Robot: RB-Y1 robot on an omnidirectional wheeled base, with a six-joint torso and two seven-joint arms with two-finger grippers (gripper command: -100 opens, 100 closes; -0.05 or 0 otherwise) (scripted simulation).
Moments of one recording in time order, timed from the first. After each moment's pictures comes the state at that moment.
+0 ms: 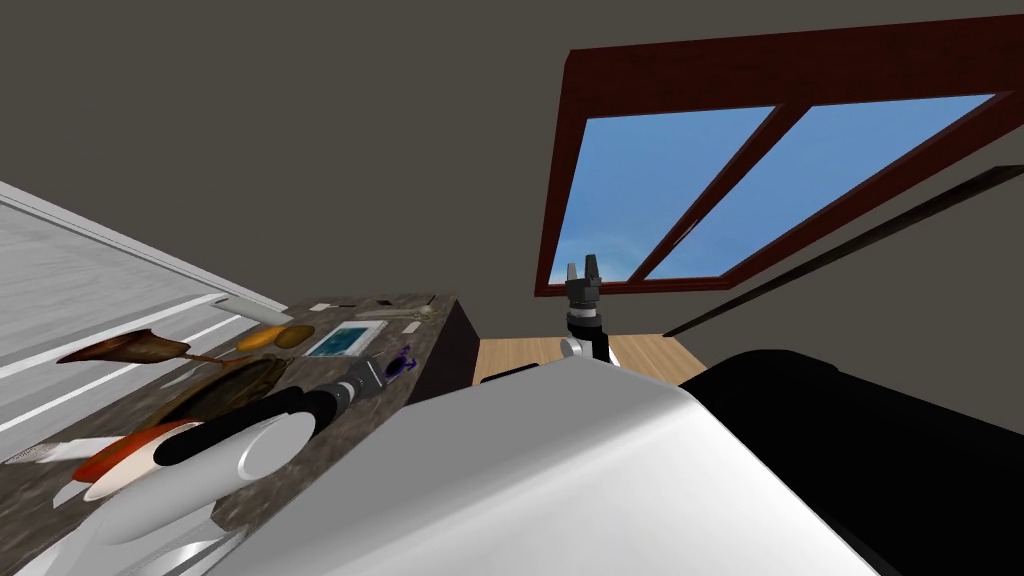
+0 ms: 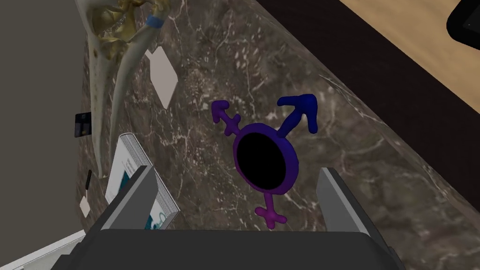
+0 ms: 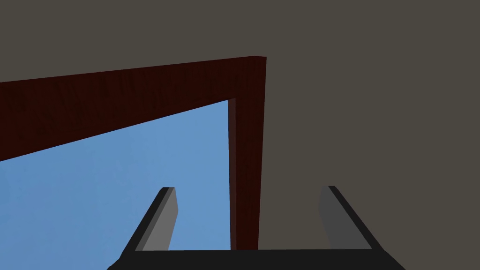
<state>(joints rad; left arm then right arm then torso) 0.52 0.46 0.50 -2.31 0.71 1.22 0.20 0.50 -0.01 0.05 -2.23 -0.11 -0.63 0.17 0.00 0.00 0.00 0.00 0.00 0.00</state>
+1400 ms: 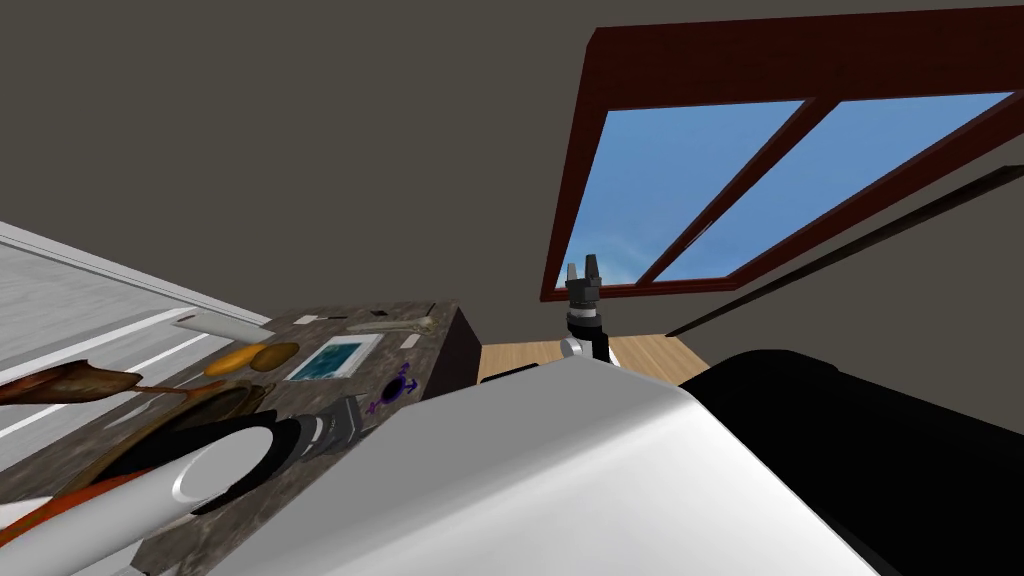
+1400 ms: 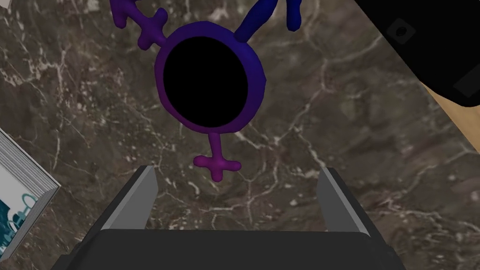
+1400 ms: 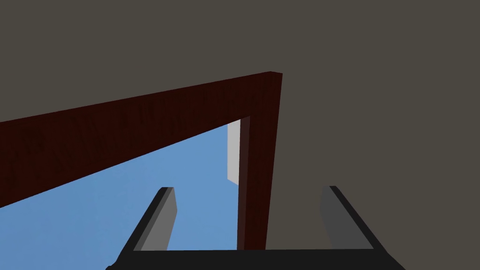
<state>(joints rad) 0.55 0.55 0.60 -2.17 0.82 1.59 0.30 0.50 -0.01 0.05 -2.23 -0.11 -0.63 0.17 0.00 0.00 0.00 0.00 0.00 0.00</state>
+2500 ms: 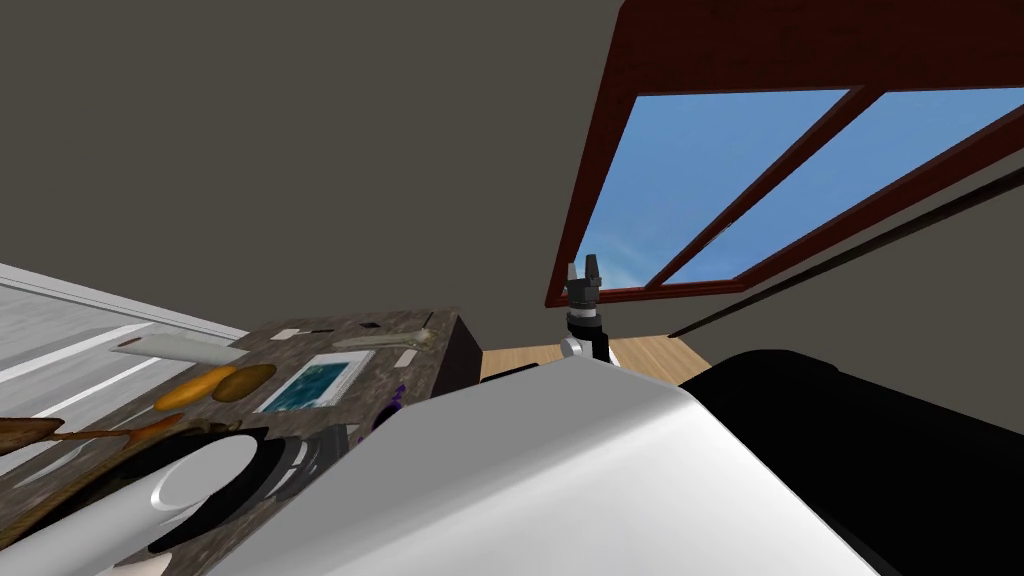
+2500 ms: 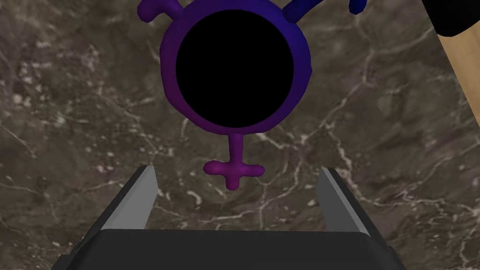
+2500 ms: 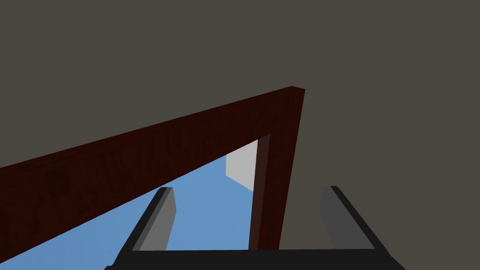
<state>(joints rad) 0.56 0.59 0.62 -2.05 0.87 1.78 0.36 0.50 -0.01 0.05 -2.23 -0.11 -0.63 0.17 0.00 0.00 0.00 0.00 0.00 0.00</state>
